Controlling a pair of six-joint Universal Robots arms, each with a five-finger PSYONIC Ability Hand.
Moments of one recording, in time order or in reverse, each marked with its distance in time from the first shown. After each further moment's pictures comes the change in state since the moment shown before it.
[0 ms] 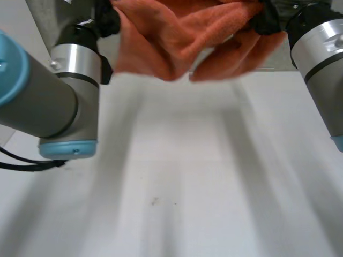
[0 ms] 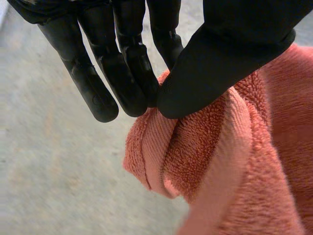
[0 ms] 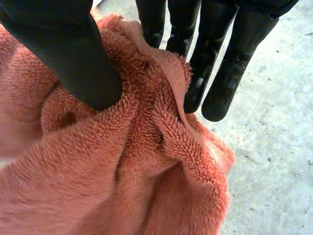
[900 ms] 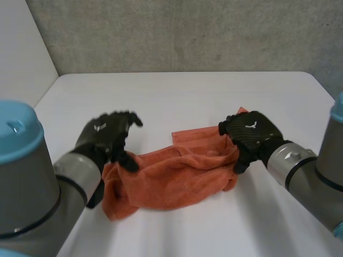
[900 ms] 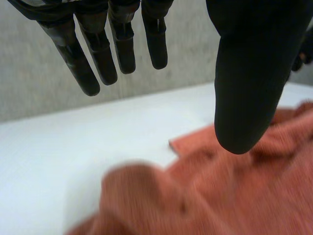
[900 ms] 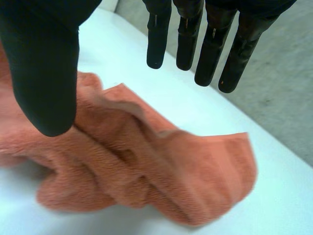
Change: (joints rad) left arm -0.062 0.147 -0.348 -0.568 0.079 0.059; right arm -0.001 0.067 0.367 0.305 -0.061 -0.125; left_hand -0.738 -0.787 -0.784 -0.788 -0.775; right_hand -0.539 -0.710 -0.716 -0.739 -0.649
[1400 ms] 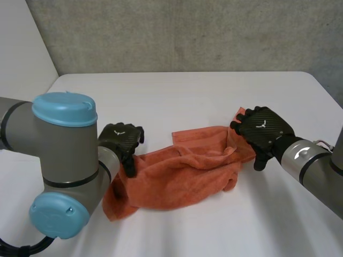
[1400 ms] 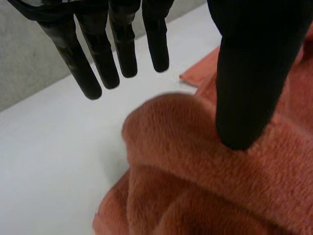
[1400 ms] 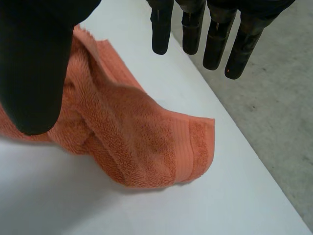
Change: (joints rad) left arm 0.023 -0.312 0.218 -0.092 0.002 0.316; right arm -0.140 0.049 0.028 -0.067 -0.135 -0.326; left_hand 0.038 0.044 0.043 0.043 0.044; right_hand -0.149 -0.171 -0.181 -0.160 -0.168
